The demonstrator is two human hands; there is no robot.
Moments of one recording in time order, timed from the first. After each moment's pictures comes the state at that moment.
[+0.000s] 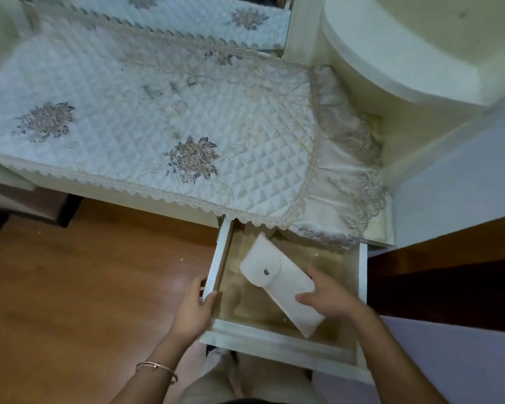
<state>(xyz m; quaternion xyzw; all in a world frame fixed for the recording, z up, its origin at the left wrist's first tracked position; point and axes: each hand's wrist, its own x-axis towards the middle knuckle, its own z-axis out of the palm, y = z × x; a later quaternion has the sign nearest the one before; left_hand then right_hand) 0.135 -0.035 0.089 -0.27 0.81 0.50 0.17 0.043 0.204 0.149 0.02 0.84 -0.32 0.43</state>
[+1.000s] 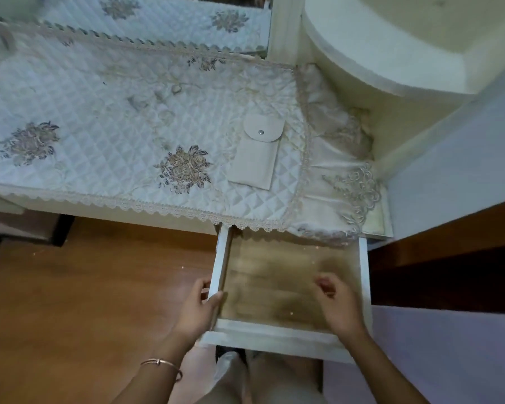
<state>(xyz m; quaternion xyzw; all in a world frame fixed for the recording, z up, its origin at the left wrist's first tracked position) 0.113 -0.043 0.101 -0.31 0.72 0.58 0.21 0.076 0.202 0.132 0.17 0.83 -0.48 0.21</state>
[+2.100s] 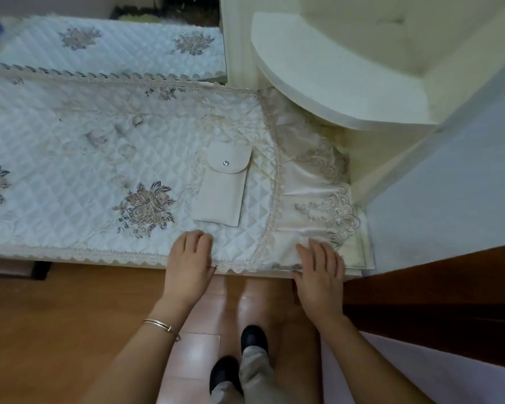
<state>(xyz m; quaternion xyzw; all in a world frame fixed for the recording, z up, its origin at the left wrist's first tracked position) -0.033 -0.021 0.113 0.06 0.99 0.11 -0.01 -0.018 0.221 0.100 -0.02 1.00 -0.05 -0.02</state>
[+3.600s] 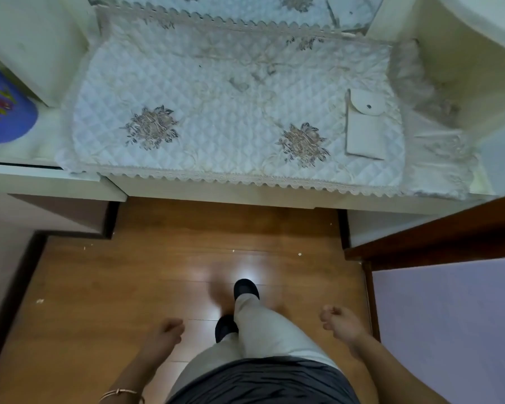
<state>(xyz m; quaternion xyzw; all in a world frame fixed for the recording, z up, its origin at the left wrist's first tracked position) 0.247 -0.392 0.058 -0.39 0.70 0.48 0.34 0.201 -0.047 0.091 0.37 0.75 -0.40 0.38</state>
